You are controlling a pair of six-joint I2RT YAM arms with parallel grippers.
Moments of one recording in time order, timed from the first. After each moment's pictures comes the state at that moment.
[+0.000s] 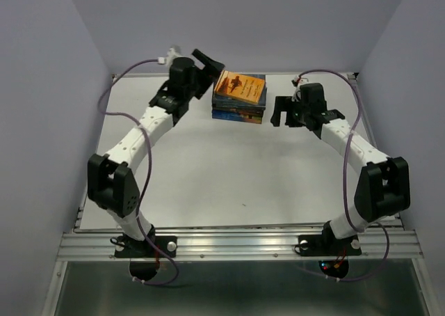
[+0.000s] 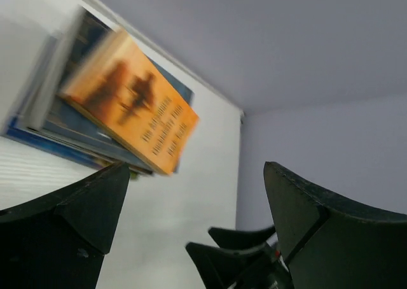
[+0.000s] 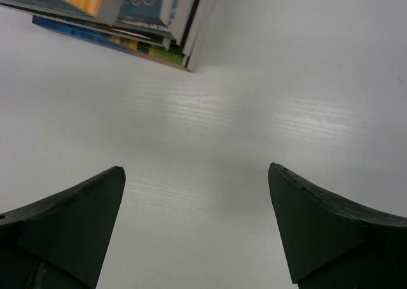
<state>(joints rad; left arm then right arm) -0.51 1.70 1.55 -0.13 -0.08 -1.09 0.24 1.52 1.17 -0.33 -0.10 0.25</state>
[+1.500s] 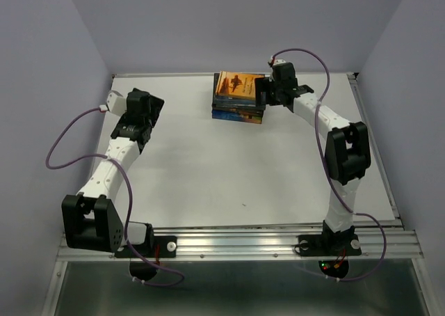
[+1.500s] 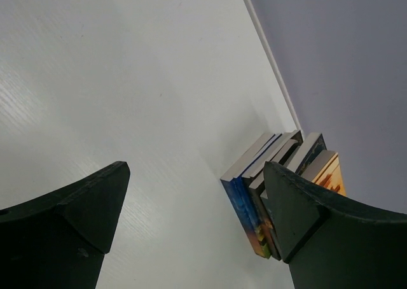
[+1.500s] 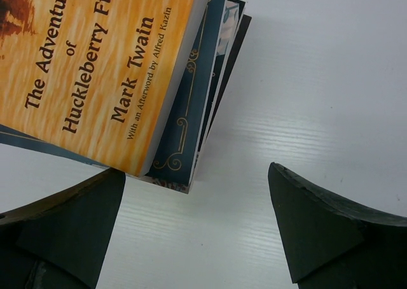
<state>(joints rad) -0.13 1.30 1.04 -0.30 -0.37 -1.13 0.33 2.01 1.70 -0.35 0.11 0.16</state>
